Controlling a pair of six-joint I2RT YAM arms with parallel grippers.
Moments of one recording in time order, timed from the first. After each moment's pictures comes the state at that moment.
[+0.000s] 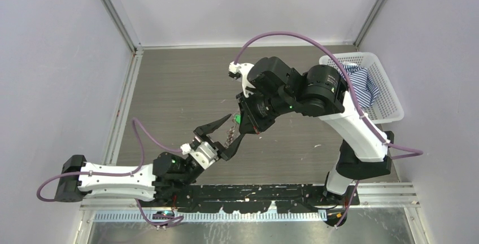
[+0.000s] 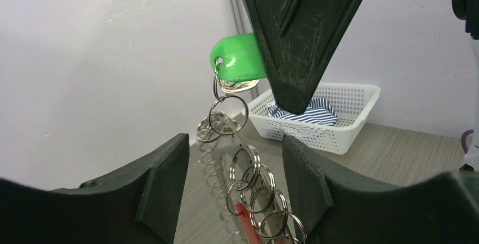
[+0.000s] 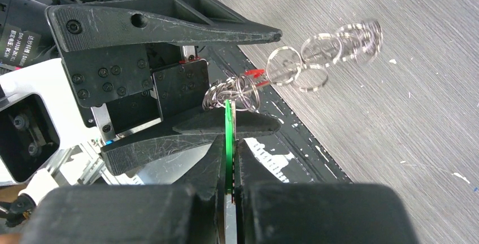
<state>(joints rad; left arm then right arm) -1.48 0.77 0.44 0.90 -0.52 0.54 1.18 1.69 2.46 -1.59 -0.05 0.49</state>
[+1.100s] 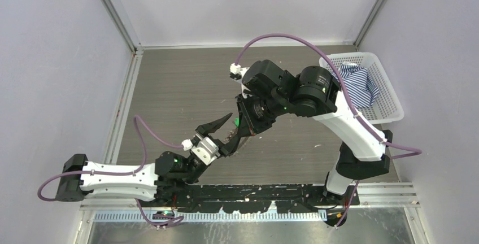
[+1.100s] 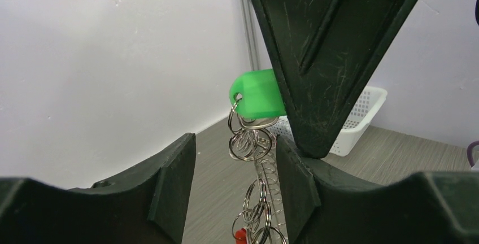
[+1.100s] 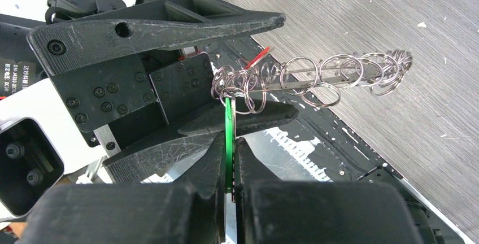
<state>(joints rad) -1.48 0.80 0.45 0.92 -0.58 0.51 1.18 1.69 2.41 -1.59 -0.06 0.64</state>
